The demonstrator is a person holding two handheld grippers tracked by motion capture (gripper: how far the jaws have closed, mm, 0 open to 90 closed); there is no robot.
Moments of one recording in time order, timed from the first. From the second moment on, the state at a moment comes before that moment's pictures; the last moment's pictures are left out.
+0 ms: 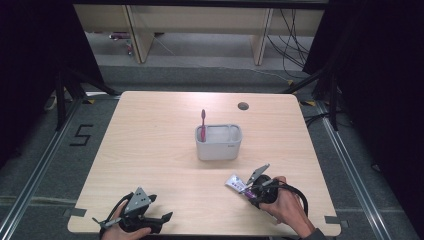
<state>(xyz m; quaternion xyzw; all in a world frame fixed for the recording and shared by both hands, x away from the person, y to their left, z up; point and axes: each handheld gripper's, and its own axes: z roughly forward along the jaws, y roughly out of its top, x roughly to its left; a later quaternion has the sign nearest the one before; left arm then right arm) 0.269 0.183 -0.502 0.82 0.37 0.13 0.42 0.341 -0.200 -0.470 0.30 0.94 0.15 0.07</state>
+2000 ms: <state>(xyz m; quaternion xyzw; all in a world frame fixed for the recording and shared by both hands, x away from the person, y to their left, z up) 0.269 0.180 -0.505 0.81 0.38 0.12 0.43 0.367 -0.192 -0.474 0.28 0.95 0.10 0.04</state>
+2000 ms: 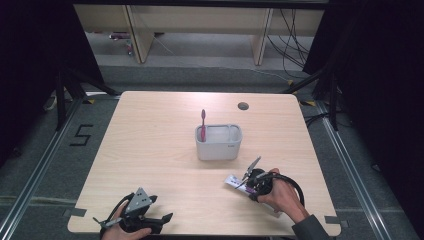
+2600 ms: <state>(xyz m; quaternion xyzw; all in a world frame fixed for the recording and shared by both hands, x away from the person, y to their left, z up) 0.270 0.185 -0.503 0.82 0.37 0.12 0.41 0.354 -0.213 -0.429 0.29 0.92 0.25 0.07</state>
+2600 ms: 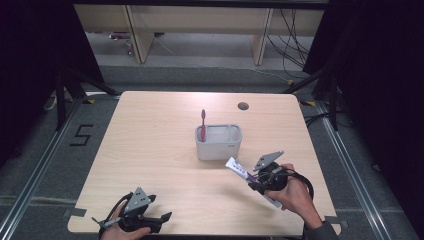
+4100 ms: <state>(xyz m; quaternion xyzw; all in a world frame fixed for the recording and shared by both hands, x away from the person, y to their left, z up) 0.270 0.186 -0.502 0.81 0.39 0.13 0.42 0.395 -0.206 -0.379 0.30 0.81 0.49 0.12</state>
